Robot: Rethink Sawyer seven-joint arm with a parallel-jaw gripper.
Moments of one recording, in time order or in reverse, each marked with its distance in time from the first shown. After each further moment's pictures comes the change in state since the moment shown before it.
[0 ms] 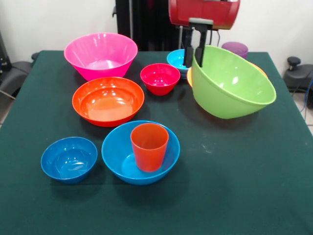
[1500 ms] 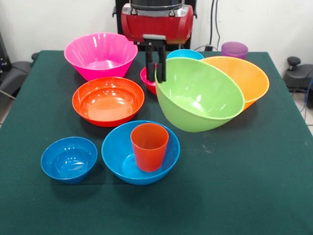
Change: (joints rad) arm -0.233 0.026 0.188 0.000 -0.045 0.016 0.000
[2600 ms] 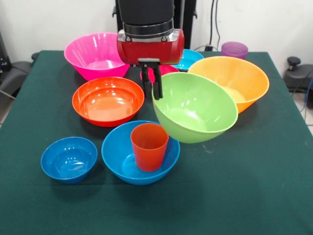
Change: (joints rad) arm -0.108 0.063 0.132 0.000 -0.094 0.000 0.000
